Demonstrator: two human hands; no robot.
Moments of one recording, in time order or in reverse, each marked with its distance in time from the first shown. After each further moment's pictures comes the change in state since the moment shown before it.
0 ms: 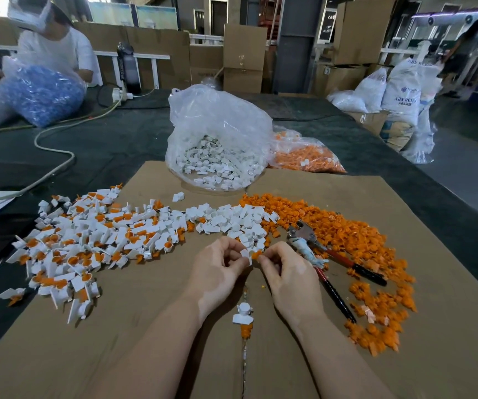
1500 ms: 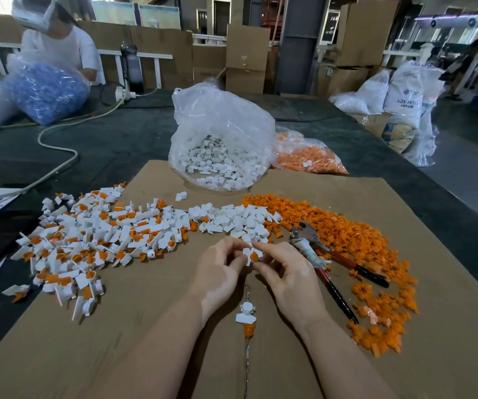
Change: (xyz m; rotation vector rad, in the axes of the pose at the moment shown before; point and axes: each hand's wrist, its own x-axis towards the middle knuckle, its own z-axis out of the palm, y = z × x) left_hand 0.000 -0.002 -0.001 0.037 -0.015 0.025; right_hand -0.001 -0.005 -0.005 0.182 -0.070 -0.102
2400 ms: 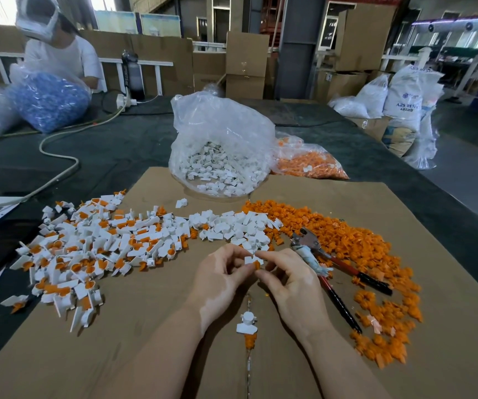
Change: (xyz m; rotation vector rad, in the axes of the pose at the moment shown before) left_hand -0.003 0.005 -0.002 -0.137 -0.021 0.010; right_hand 0.001 0.003 0.001 0.027 0.053 0.003
